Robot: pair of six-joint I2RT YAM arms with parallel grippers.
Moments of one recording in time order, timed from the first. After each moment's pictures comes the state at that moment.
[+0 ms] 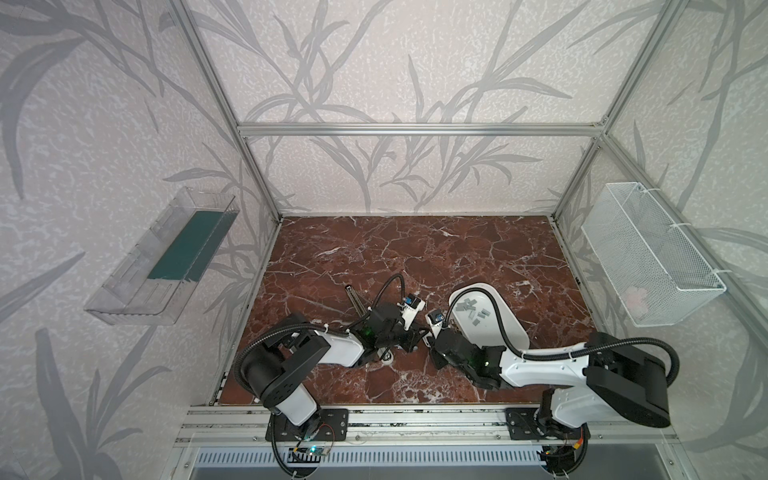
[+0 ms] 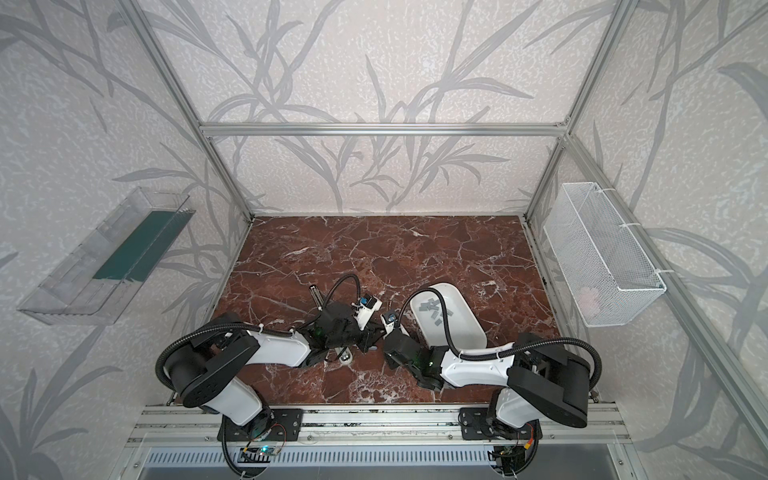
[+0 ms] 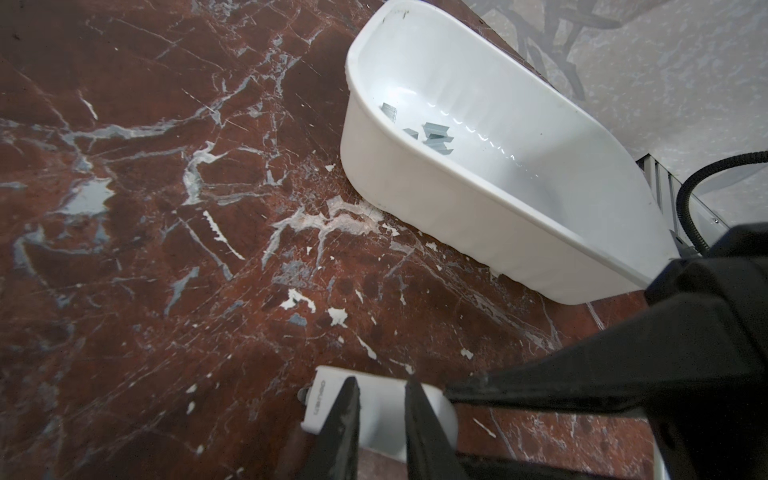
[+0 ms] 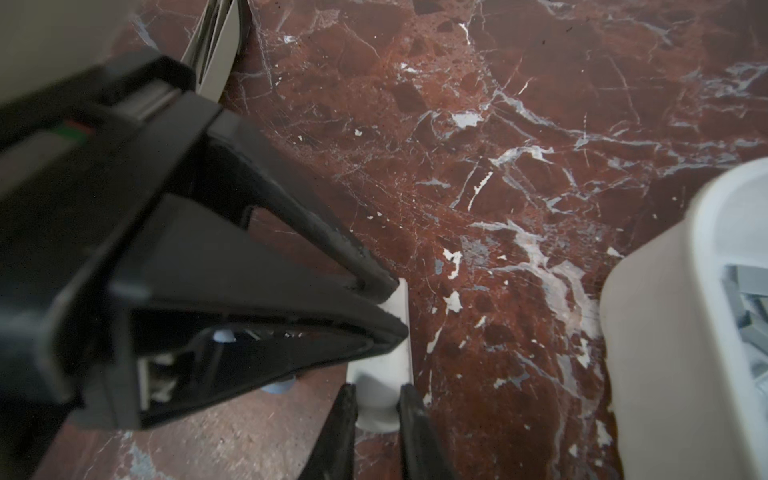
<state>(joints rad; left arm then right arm) -0.77 1.61 0.46 0.61 0.32 -0.25 1.12 1.46 0.52 0.20 0.39 0.44</state>
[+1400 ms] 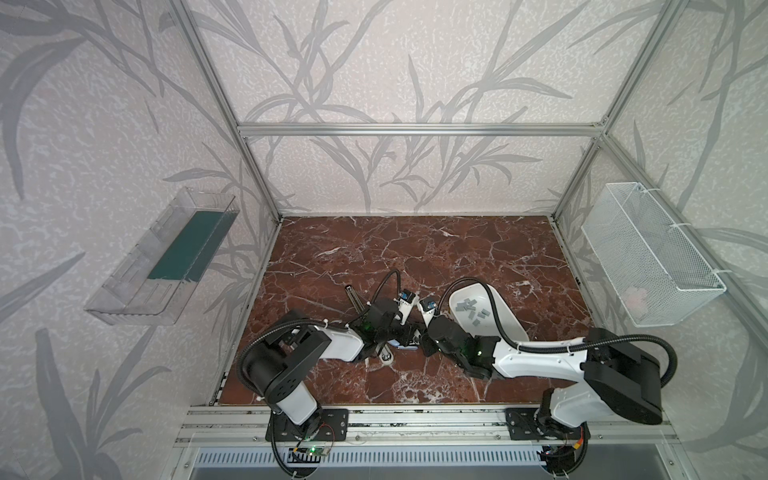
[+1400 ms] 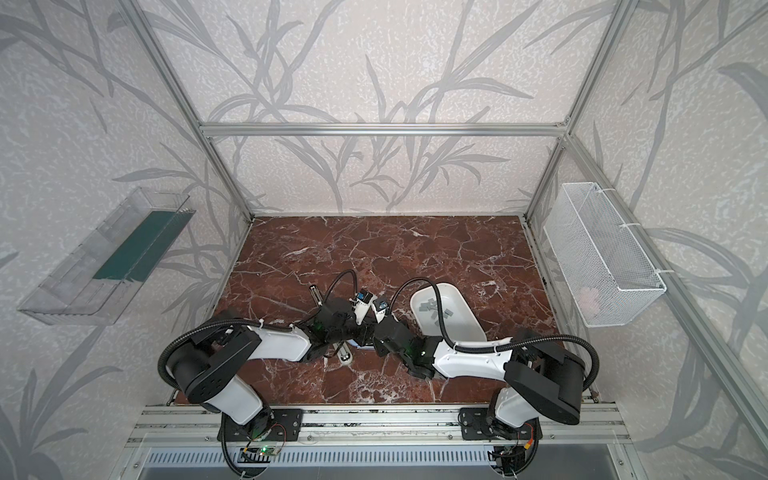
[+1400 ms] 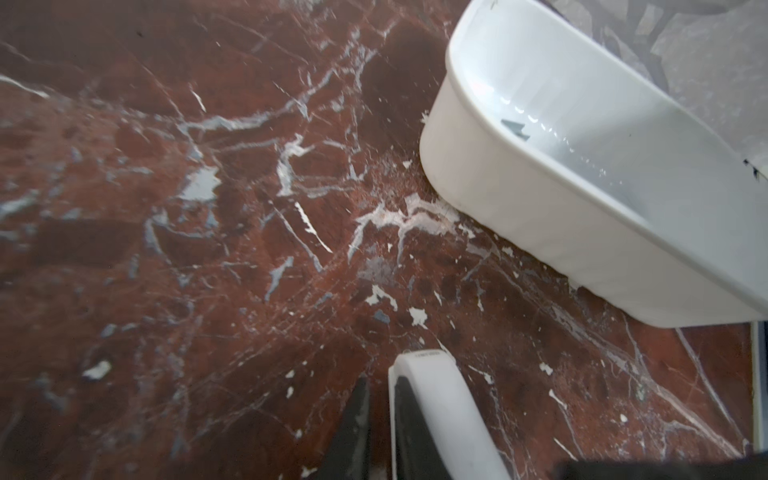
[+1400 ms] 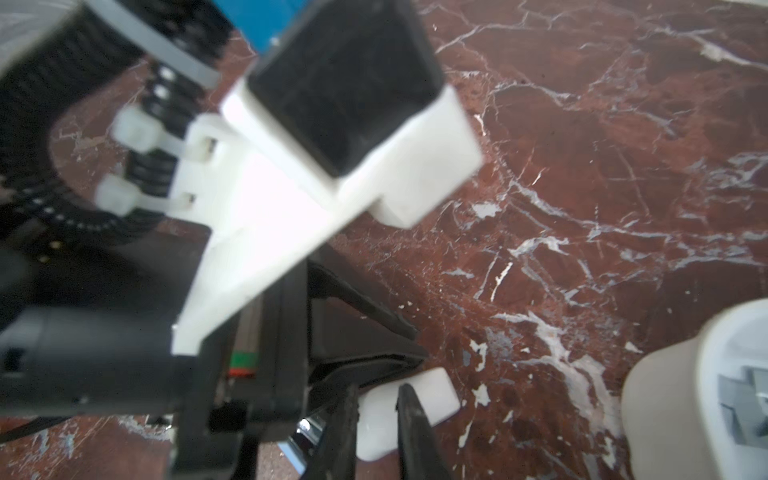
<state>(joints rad) -0.70 1.60 0.49 0.52 0.24 -0.22 1.08 1.47 0.64 0.21 0.38 0.41</state>
